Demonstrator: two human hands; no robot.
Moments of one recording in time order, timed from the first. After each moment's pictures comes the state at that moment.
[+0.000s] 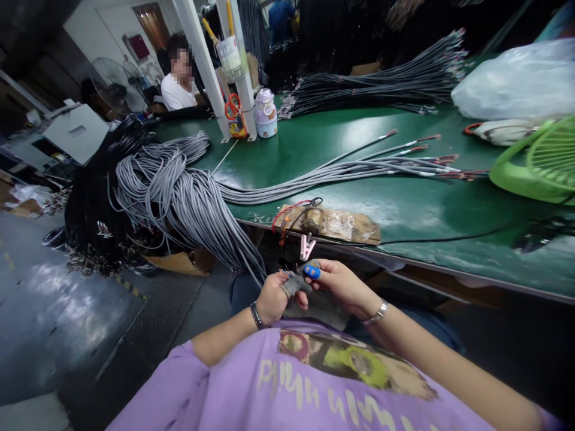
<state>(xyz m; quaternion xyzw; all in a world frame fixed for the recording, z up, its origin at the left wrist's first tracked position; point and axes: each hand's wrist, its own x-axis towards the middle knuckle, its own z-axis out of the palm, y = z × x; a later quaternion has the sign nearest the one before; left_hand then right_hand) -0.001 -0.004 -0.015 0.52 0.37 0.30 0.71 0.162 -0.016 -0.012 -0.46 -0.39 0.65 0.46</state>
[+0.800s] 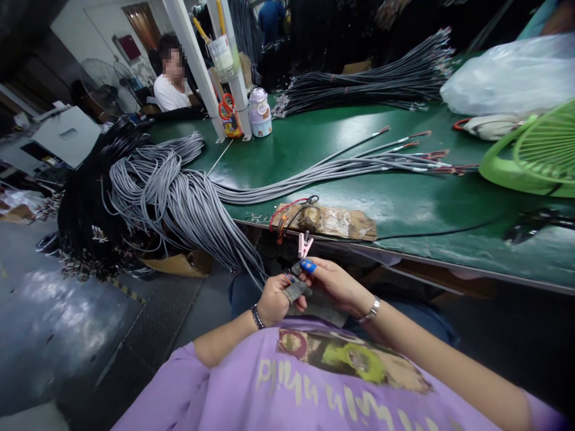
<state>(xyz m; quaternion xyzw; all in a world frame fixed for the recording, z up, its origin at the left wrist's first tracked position) -0.003 -0.009 -0.021 0.50 0.39 0.29 0.71 0.154 -0.019 -0.017 -0.43 -0.34 0.68 0.48</state>
